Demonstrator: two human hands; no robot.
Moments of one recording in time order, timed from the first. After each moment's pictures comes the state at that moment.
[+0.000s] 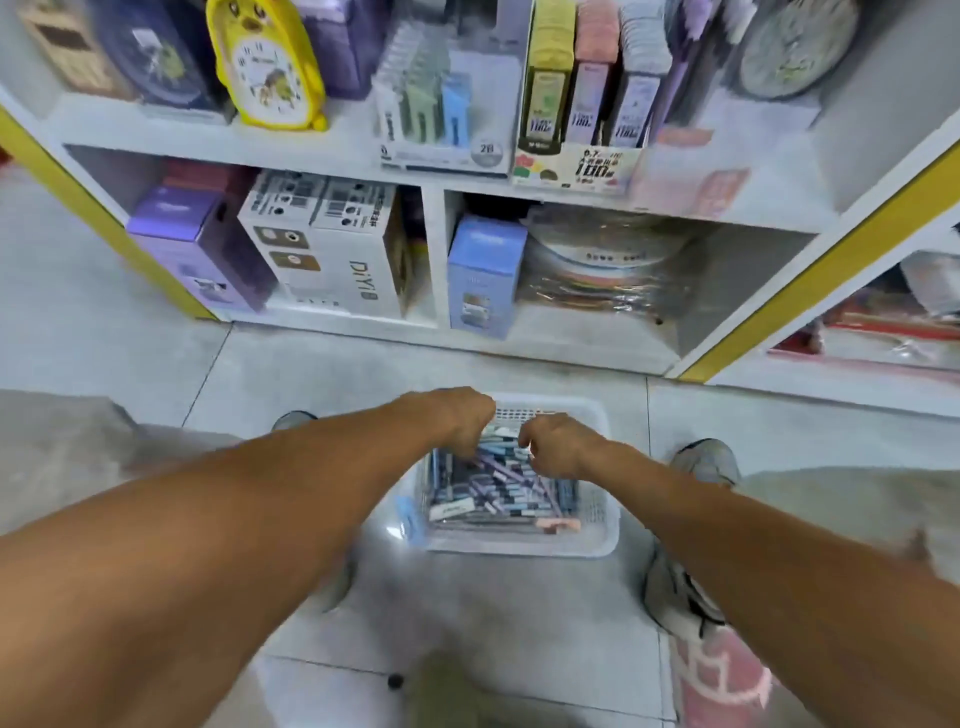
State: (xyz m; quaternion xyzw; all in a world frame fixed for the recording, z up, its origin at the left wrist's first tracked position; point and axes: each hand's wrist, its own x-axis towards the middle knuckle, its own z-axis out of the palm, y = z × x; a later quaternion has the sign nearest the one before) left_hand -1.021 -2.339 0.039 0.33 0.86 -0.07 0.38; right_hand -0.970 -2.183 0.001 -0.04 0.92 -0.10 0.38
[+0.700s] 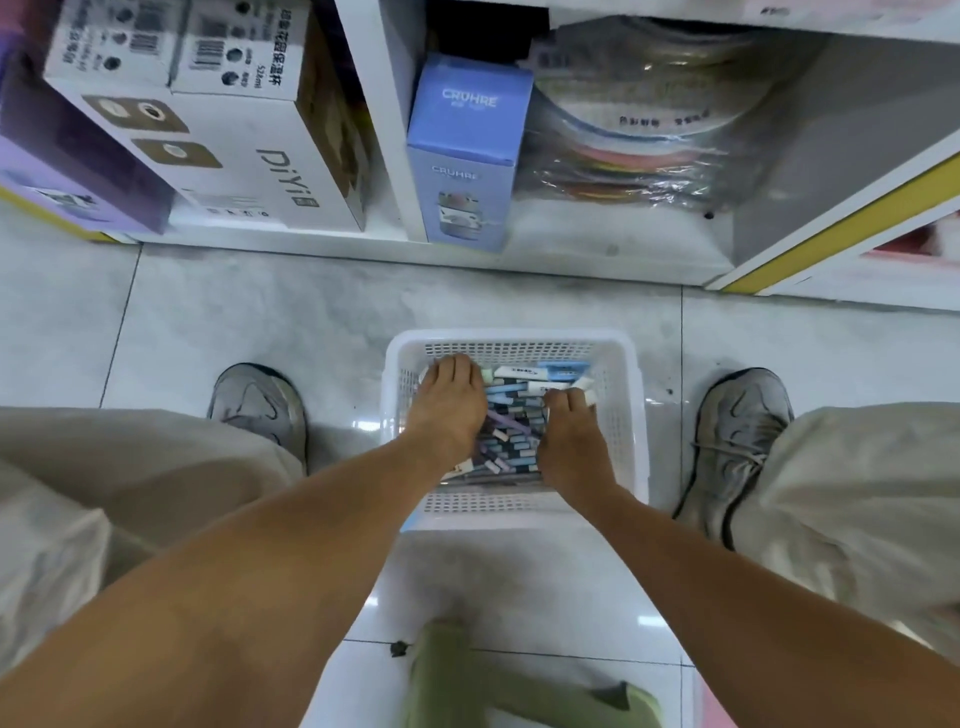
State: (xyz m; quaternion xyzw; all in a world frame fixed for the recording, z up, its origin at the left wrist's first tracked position) left_hand -1.003 -2.338 -0.129 0.28 0.92 -0.07 0.26; right_hand -0.917 -2.187 -0.134 0.16 0.94 -0.26 0.15
